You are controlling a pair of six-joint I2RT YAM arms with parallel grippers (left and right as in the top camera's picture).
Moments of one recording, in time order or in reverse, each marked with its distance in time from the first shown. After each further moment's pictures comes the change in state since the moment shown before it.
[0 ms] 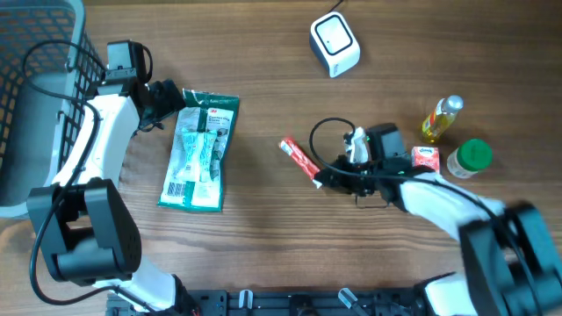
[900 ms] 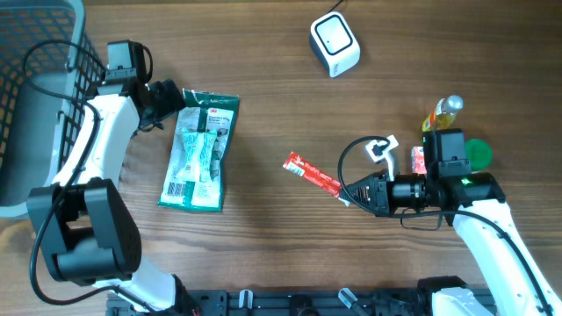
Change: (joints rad) left arm 0.000 0.000 0.000 -0.001 0.003 0.000; right arm -0.227 -0.402 0.098 -0.740 -0.331 -0.789
